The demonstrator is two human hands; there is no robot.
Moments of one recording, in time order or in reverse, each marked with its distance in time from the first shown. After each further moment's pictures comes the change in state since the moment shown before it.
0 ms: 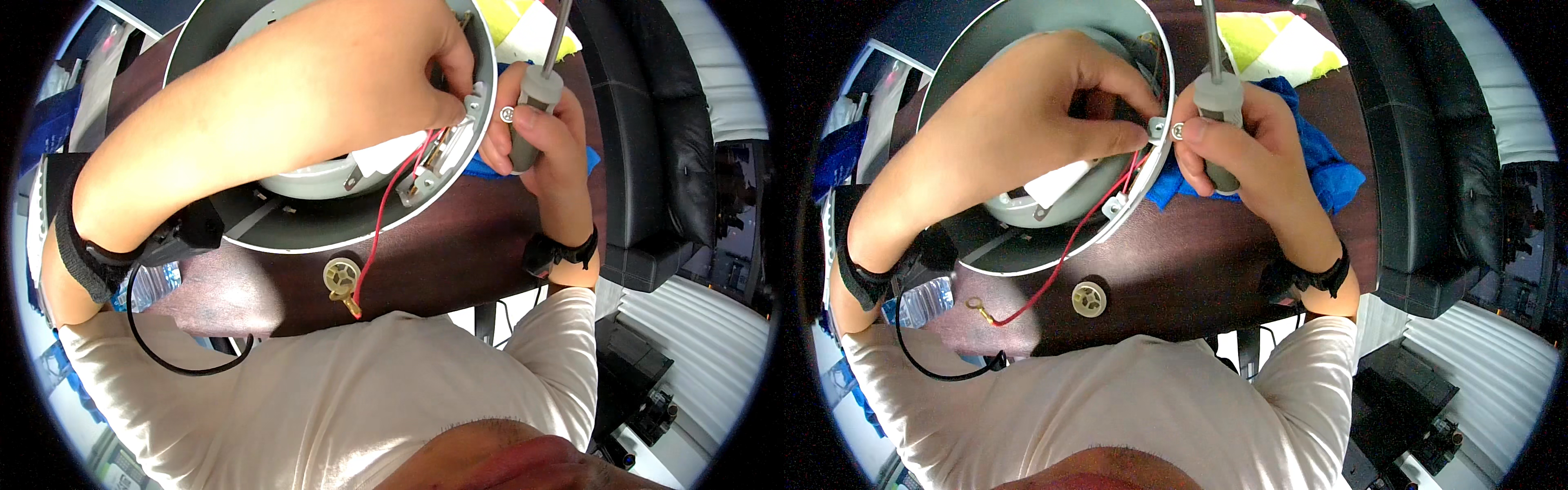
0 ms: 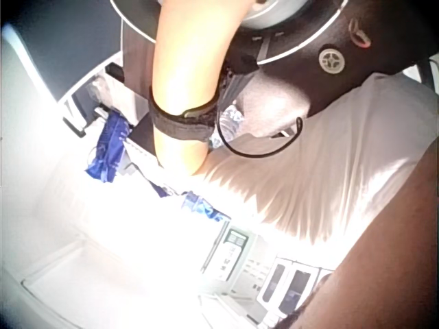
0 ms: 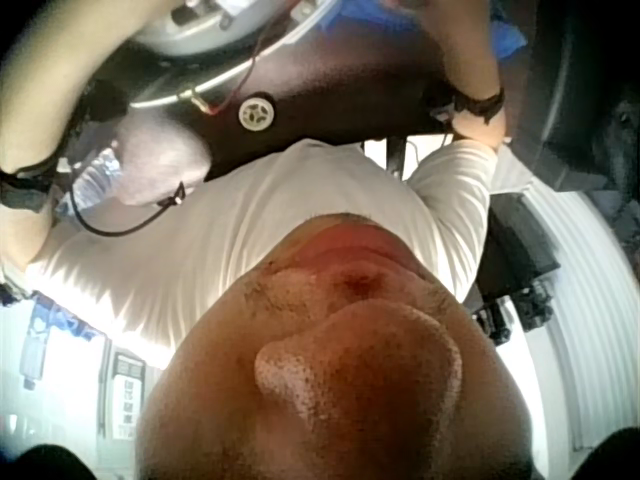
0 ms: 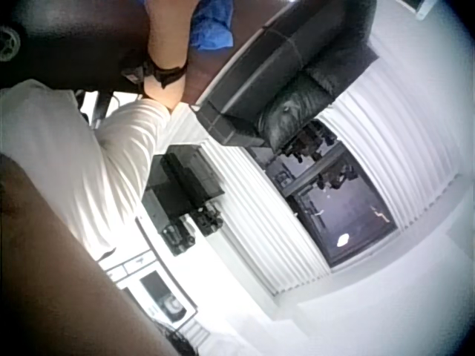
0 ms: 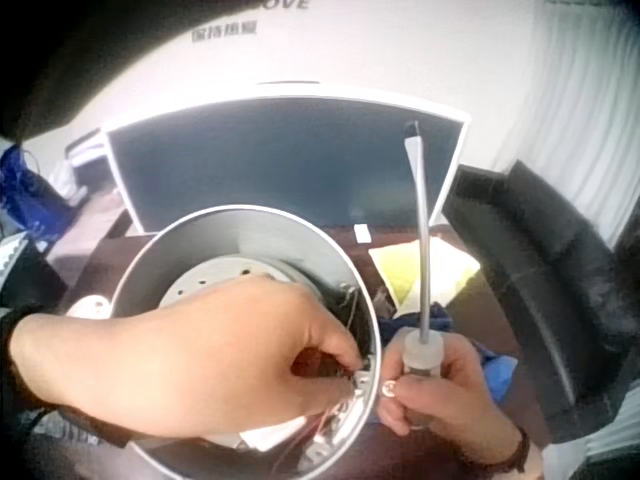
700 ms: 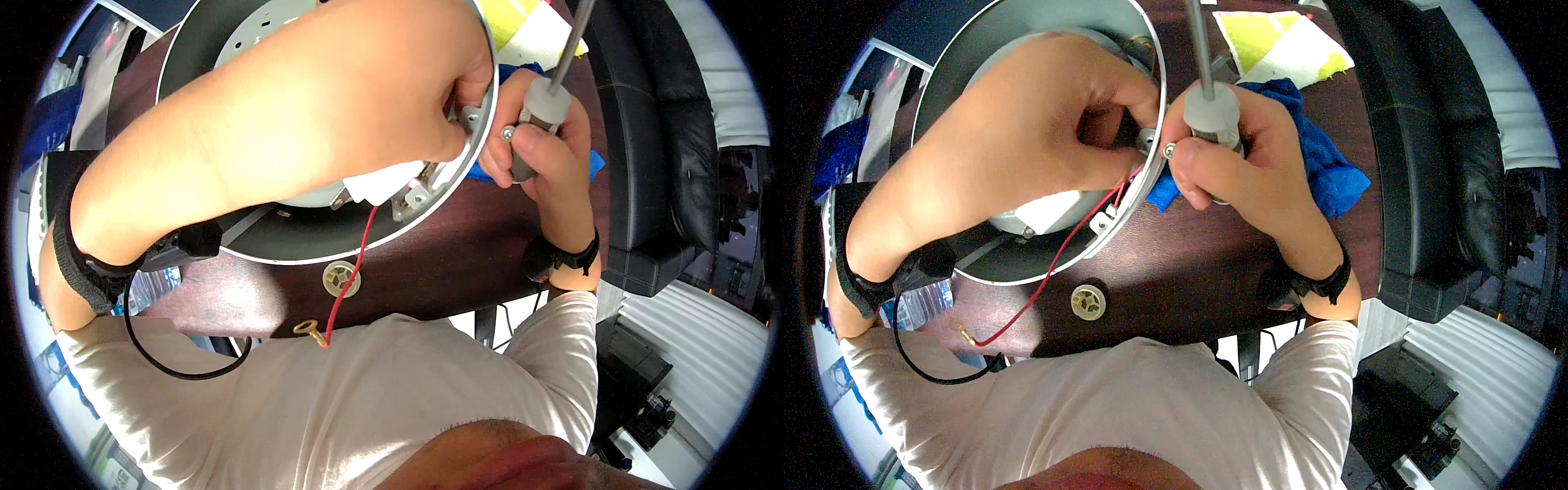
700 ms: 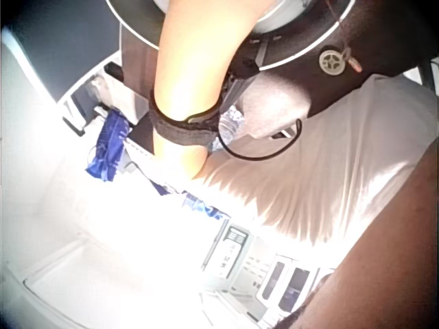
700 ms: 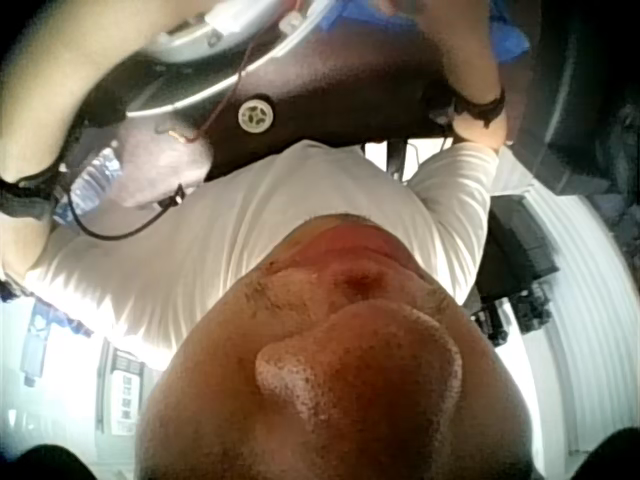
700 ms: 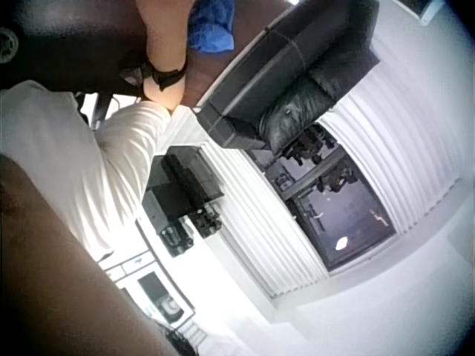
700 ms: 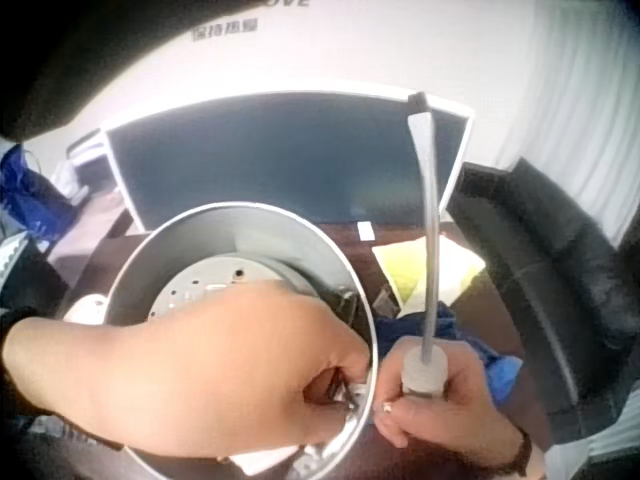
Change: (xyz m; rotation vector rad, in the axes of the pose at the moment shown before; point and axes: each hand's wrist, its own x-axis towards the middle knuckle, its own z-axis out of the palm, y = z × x) left_hand 0.003 0.017 0.001 0.155 -0.022 -0.041; right_hand -0.001 -0.002 0.003 -0.033 0.005 0.013
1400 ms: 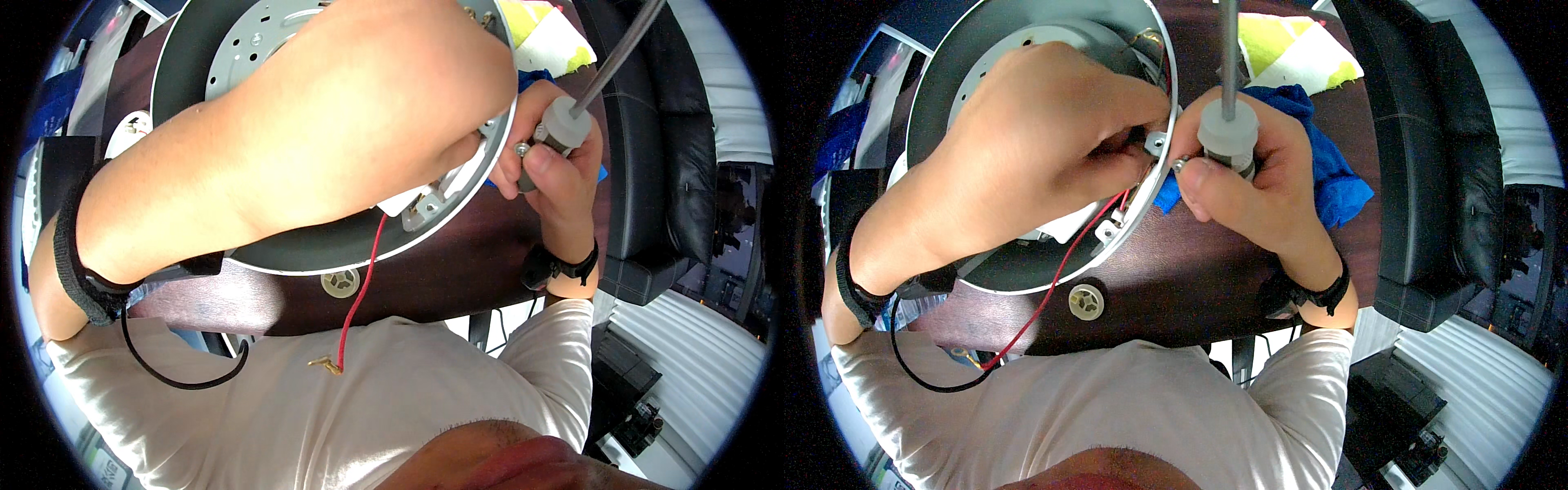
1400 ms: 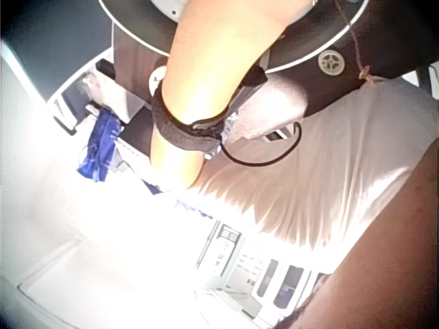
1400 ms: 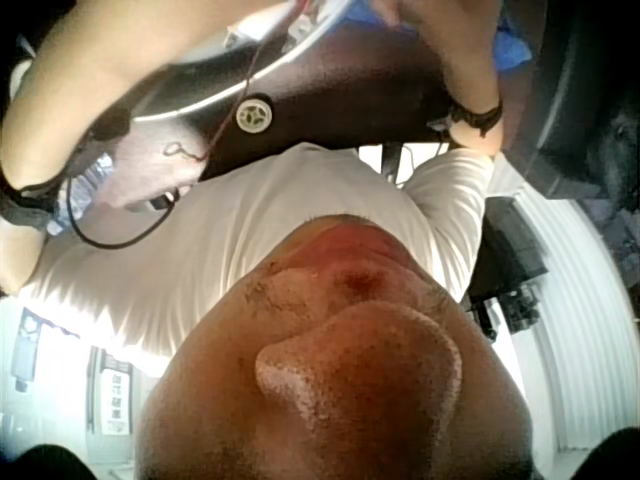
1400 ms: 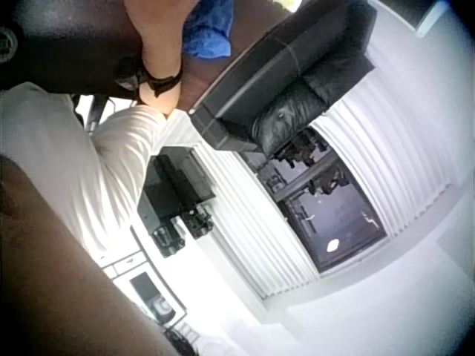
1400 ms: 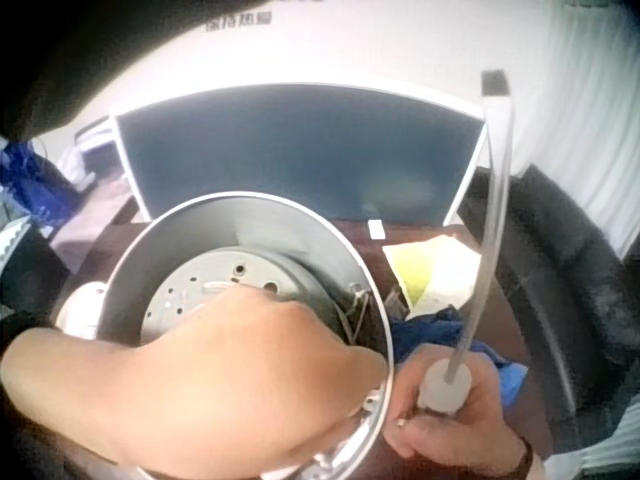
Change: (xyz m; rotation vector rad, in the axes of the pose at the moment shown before) left_hand -0.004 -0.033 0.027 0.304 0.386 0.368; right_hand 0.003 0.006 0.001 -0.065 -0.042 -0.124
